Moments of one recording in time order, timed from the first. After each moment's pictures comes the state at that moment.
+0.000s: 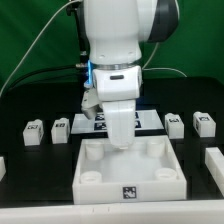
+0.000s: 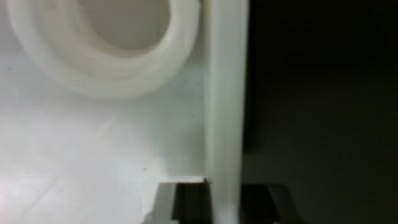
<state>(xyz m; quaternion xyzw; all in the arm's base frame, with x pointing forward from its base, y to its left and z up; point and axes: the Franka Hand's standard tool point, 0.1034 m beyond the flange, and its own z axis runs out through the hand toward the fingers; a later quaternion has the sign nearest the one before) 0.451 0.009 0.013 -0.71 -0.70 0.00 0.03</state>
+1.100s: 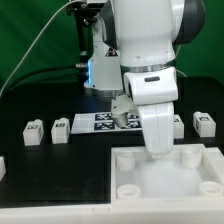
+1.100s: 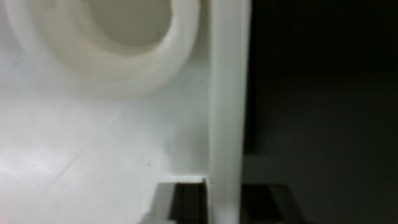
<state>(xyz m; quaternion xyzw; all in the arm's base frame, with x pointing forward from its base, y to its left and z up) 0.489 0.060 0.013 -0.71 -0.70 -0.03 0.02</state>
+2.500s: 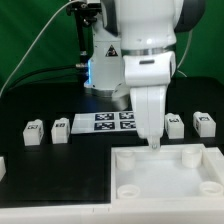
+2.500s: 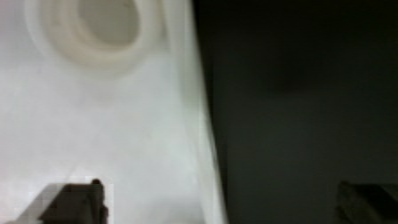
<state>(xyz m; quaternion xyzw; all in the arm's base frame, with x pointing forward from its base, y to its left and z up) 0.481 0.071 0.048 -0.79 -0.61 -0.04 0.01</state>
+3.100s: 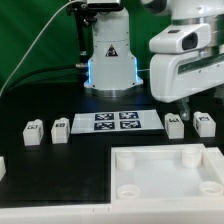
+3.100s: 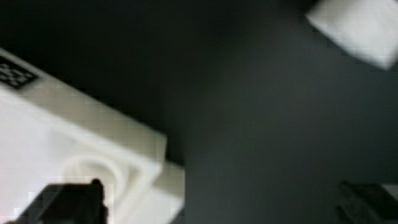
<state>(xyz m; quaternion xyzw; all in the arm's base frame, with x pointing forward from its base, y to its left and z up) 0.459 0.153 0.075 -0.96 -0.28 -0.04 0.03</state>
